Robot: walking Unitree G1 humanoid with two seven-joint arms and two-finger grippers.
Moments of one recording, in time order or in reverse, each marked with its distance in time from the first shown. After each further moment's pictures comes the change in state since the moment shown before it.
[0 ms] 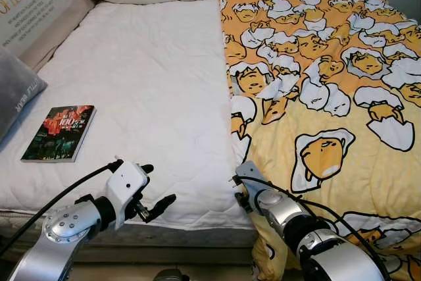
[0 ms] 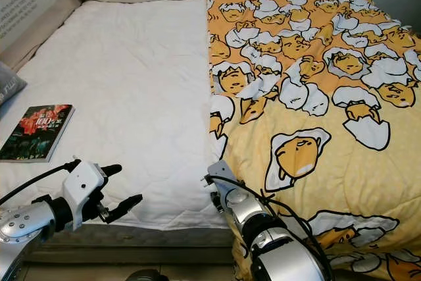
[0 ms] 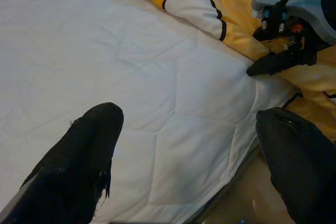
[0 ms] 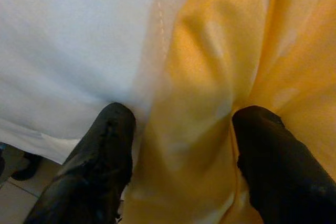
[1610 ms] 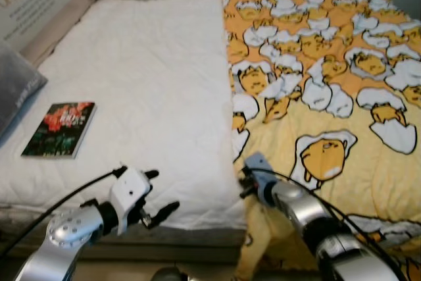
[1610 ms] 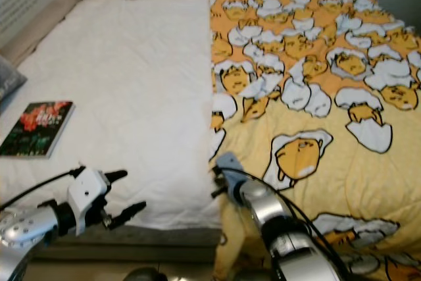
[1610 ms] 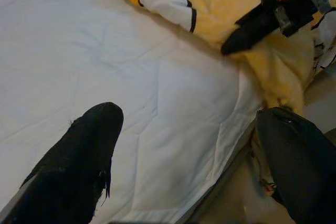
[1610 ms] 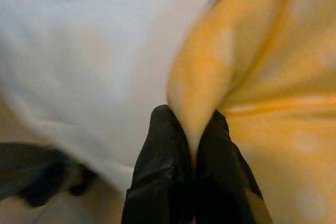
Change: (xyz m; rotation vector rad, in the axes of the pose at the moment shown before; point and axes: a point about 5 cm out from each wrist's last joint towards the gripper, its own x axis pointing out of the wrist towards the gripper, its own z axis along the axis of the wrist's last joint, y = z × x) left arm 0.004 -0.007 -0.005 0.023 -0.031 -0.064; right arm -0.017 -0.018 0.013 0.006 -0.207 0.331
